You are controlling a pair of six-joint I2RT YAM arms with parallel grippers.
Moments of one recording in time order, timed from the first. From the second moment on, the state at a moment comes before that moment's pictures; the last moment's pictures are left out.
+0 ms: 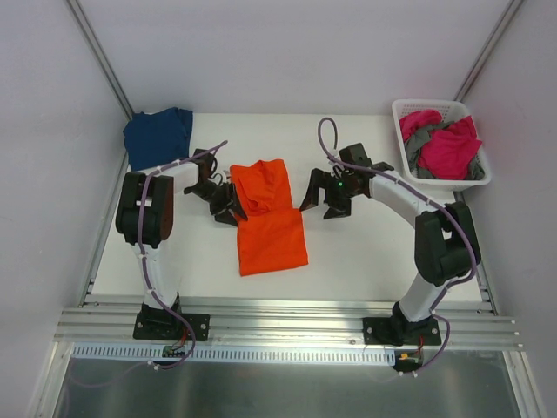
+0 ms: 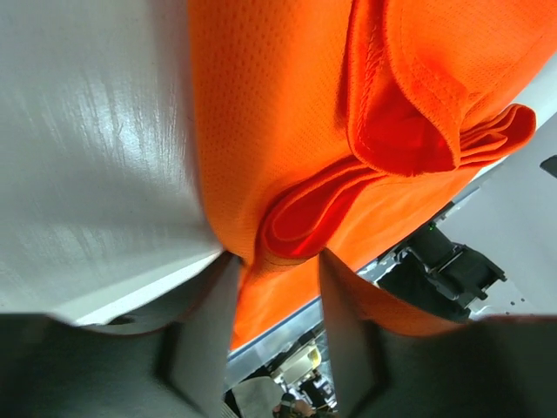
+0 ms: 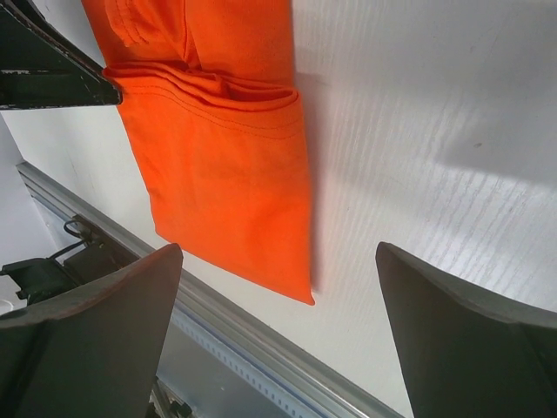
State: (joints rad) left arm -0.15 2.01 1.28 -0.74 0.68 -0.44; right arm 0.40 1.72 1.22 -0.58 -0.48 0.51
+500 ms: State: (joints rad) left arm -0.15 1.97 1.21 -0.75 0.68 -0.46; right arm 0.40 1.76 1.26 -0.56 -0.48 0.52
